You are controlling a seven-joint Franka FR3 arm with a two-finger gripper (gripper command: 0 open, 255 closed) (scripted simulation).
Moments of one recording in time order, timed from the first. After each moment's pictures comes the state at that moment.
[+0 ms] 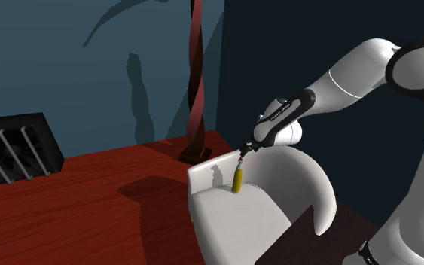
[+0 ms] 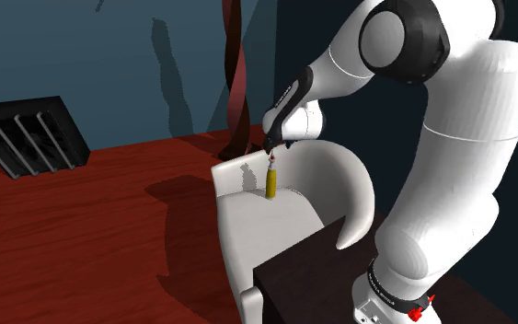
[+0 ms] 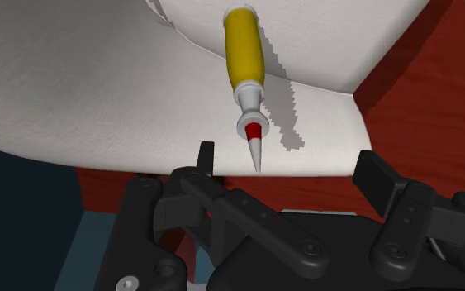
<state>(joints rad) -0.02 0.23 -0.05 -2.41 0.29 2.98 -0.28</state>
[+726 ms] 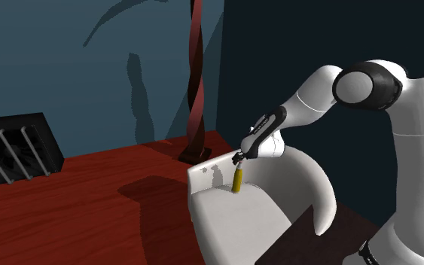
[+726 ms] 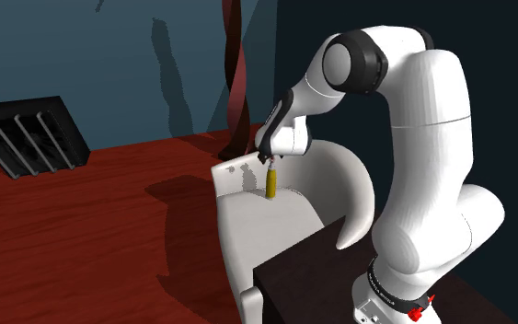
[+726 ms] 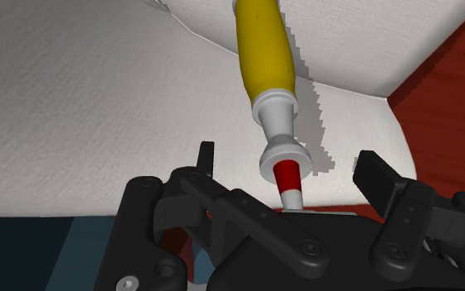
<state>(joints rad) -0.12 0.55 0.06 -2.21 0.35 3.14 -0.37</state>
